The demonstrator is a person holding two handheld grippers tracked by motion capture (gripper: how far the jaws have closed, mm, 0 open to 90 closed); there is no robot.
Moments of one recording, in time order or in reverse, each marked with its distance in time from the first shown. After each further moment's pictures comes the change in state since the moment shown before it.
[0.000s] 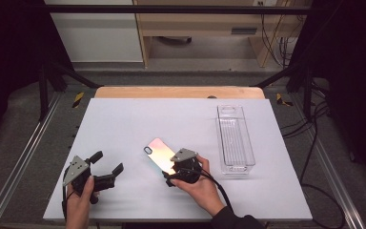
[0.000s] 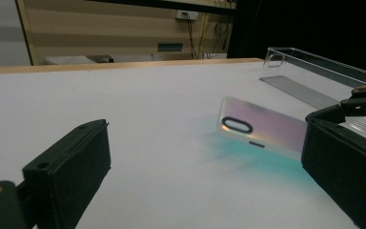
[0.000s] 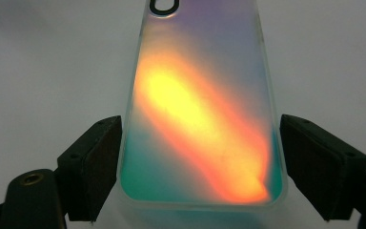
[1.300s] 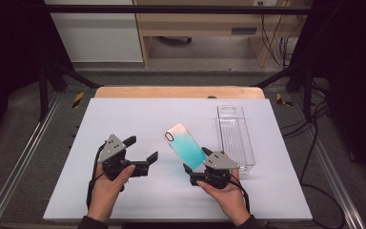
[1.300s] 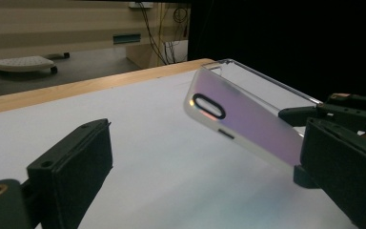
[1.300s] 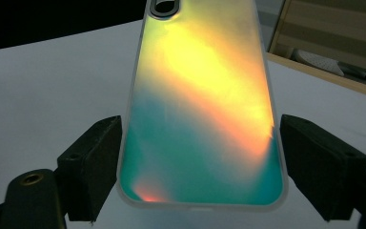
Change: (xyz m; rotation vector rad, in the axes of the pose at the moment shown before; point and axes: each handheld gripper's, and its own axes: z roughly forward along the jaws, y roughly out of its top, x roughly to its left) left arm -0.088 0.084 0.052 0.085 -0.136 0.047; right arm -0.029 -0.027 -0.077 -0.329 -0.100 0.031
